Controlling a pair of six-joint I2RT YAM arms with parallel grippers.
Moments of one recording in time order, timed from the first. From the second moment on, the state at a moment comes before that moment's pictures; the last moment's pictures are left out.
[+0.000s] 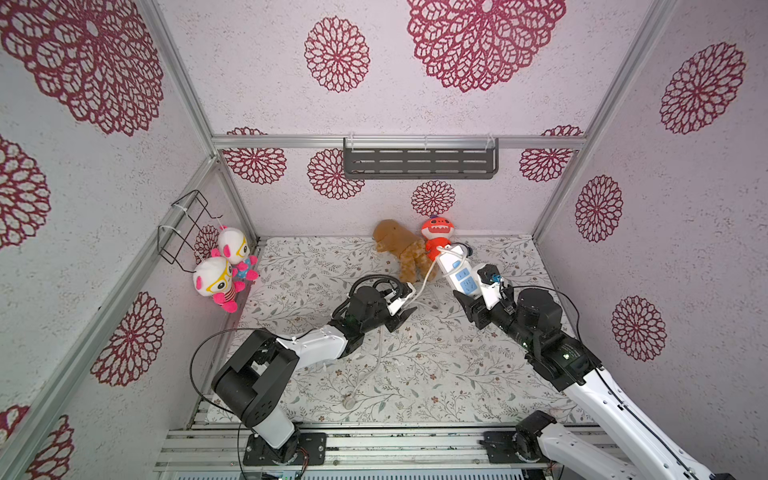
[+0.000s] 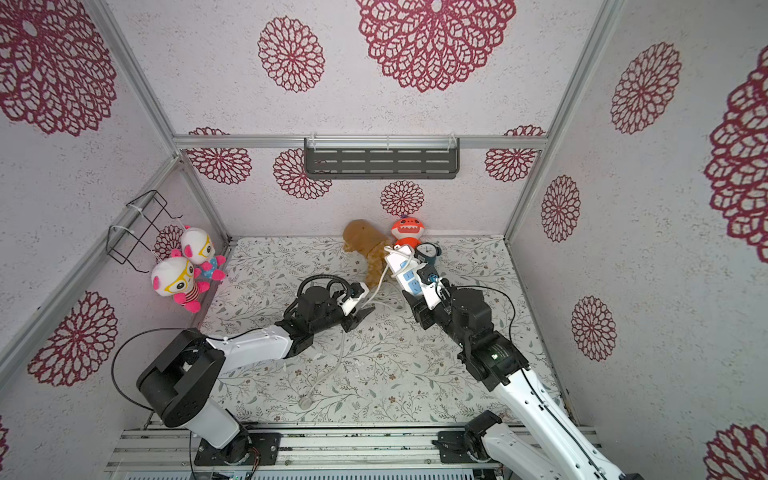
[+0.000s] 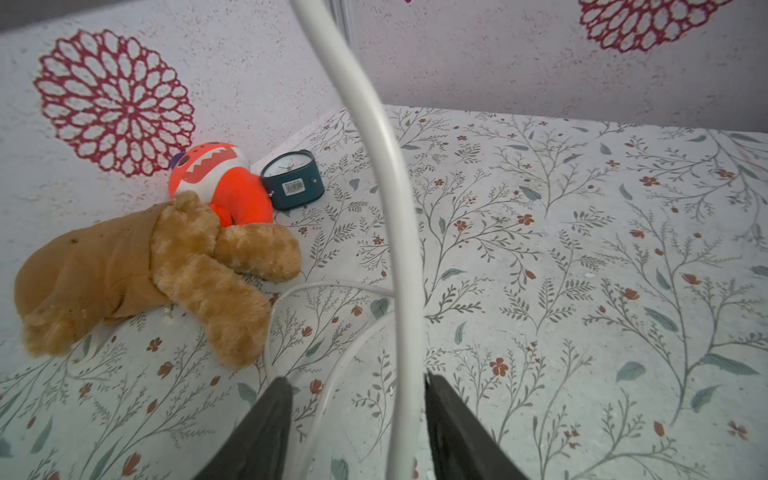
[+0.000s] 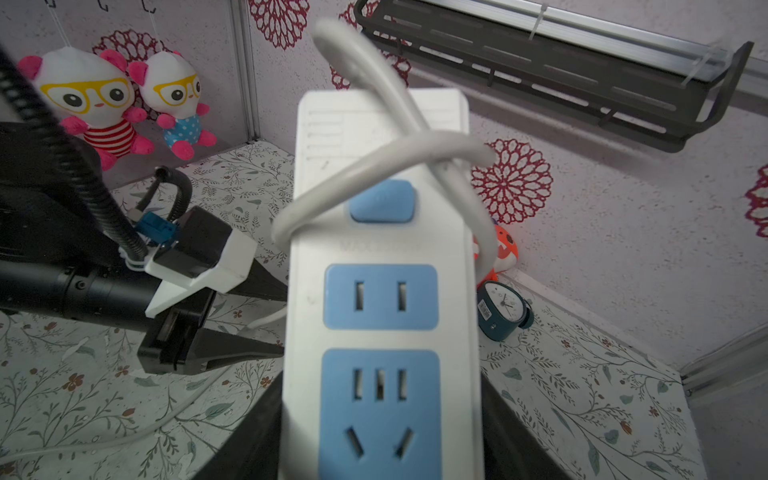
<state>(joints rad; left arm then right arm) -0.67 1.64 0.80 0.51 0.25 0.26 0.55 0.84 0.88 -0.27 0.01 -0.16</state>
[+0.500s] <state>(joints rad) -0.78 1.51 1.00 0.07 0.38 0.38 0.42 0.86 0.92 -0.32 0.09 -0.14</state>
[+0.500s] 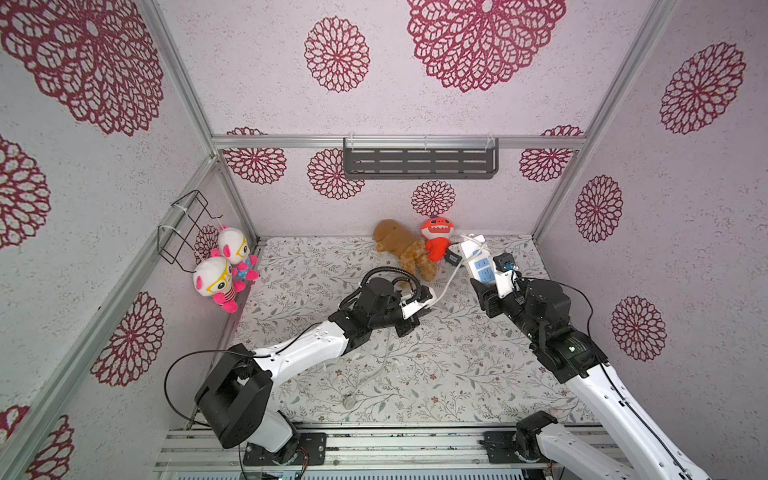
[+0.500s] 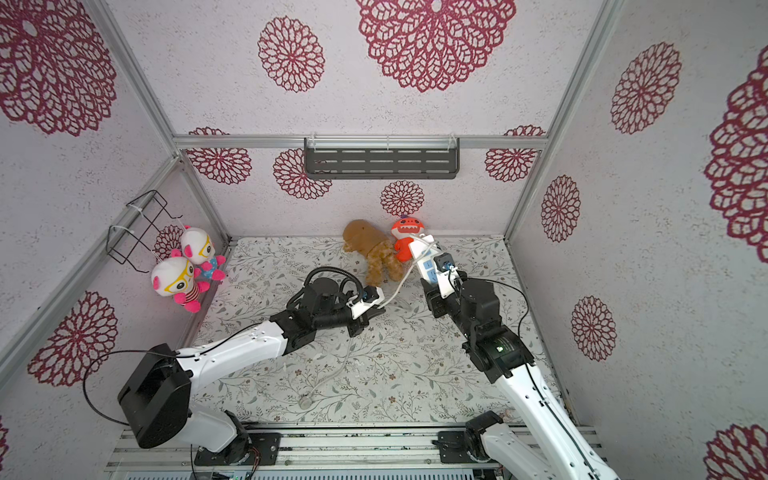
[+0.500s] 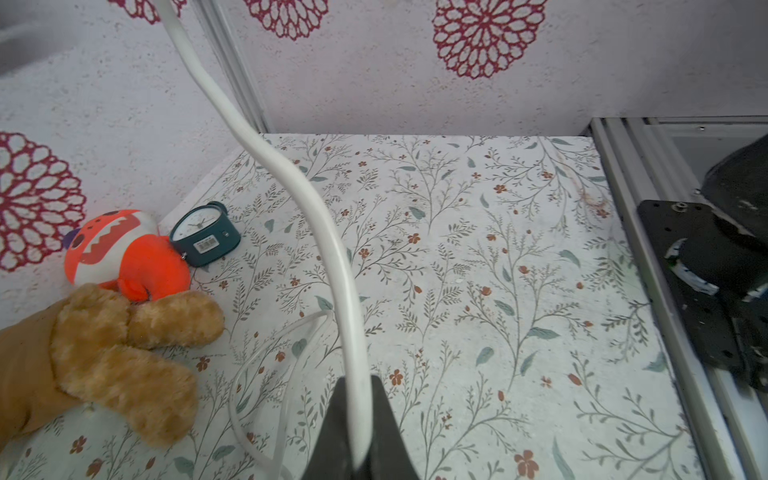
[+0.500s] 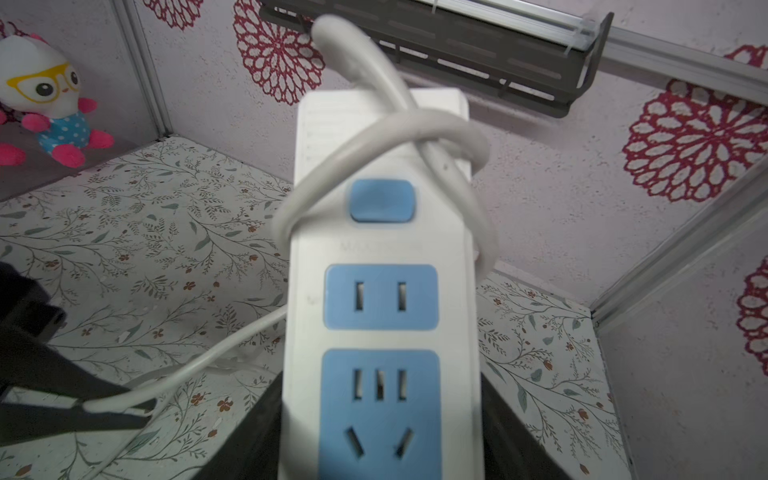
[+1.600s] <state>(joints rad) -0.88 1.45 1.56 -0.71 0.16 0.88 0.38 0.90 0.84 -0.46 -0.25 -0.21</state>
